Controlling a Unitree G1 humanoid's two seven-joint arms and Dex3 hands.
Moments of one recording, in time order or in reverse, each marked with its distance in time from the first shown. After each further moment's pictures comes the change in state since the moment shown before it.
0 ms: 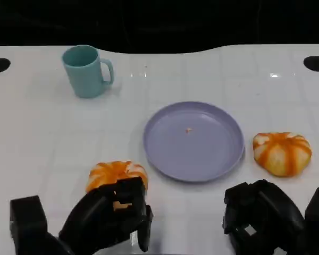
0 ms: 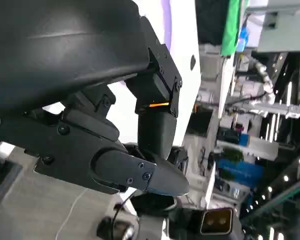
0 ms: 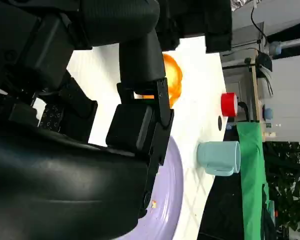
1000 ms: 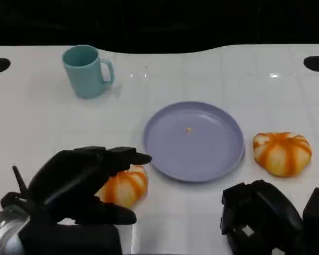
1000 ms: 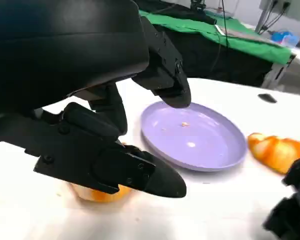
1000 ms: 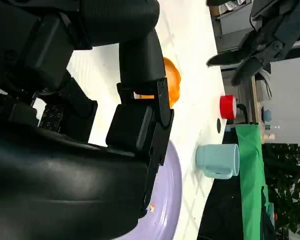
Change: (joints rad) left arm -0.005 0.296 -0.075 -0.580 1.042 0.085 0.315; right arm 0.003 0.003 0.010 -0.011 0.000 0.007 -0.004
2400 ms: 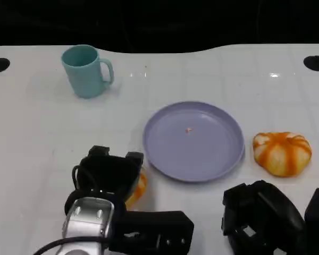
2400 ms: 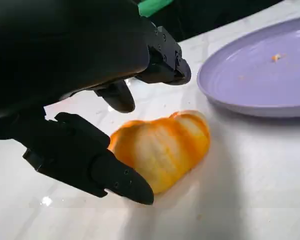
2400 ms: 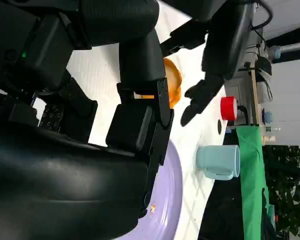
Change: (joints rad) left arm -0.199 -0.226 -0.326 0.367 0.667 0.456 0.008; right arm 0.001 -0.006 -0.003 0.002 0.003 -0.003 0.014
